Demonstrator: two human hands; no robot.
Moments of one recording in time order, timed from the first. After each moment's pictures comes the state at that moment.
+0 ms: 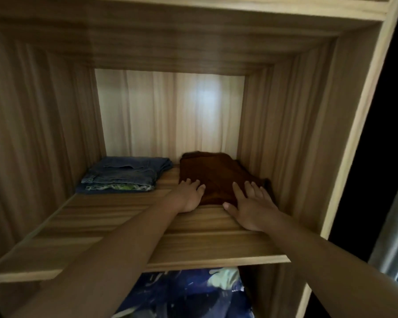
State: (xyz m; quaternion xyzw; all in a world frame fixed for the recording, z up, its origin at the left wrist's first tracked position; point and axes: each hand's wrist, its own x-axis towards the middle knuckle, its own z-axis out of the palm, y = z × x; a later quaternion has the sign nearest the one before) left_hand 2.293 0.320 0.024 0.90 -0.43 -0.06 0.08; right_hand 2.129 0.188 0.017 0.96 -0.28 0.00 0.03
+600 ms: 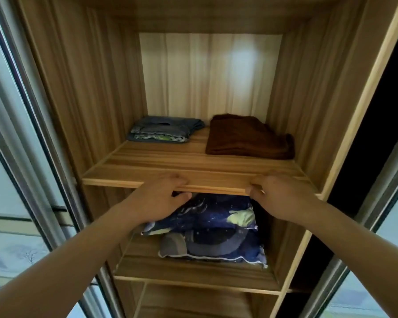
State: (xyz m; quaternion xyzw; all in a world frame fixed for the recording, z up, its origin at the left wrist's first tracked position) left_hand 2.157 0.537 -0.002 0.87 -0.45 0.03 0.19; right_hand 2.009 0.271 0.011 0.99 -0.11 0.10 0.00
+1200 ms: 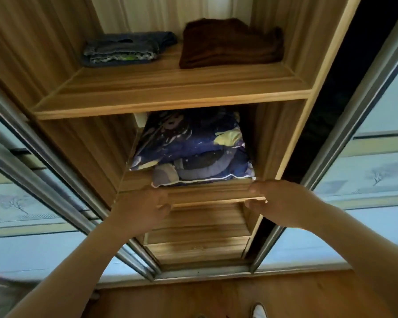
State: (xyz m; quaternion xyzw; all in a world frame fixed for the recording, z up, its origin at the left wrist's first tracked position) left_hand 2.076 0.585 -0.137 0.92 -0.38 -0.13 0.04; right_hand 1.899 0.315 -0.138 0.98 -0.18 -0.06 -0.11
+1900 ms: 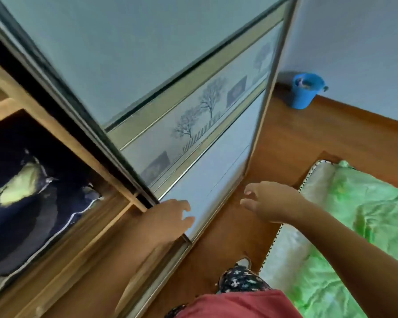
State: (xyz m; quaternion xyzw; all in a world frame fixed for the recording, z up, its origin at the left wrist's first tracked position) left_hand 1.890 0.277 -0.229 0.67 -0.68 -0.29 -0.09; right_hand 1.627 0.208 -0.222 0.77 -0.57 -0.13 -0.25
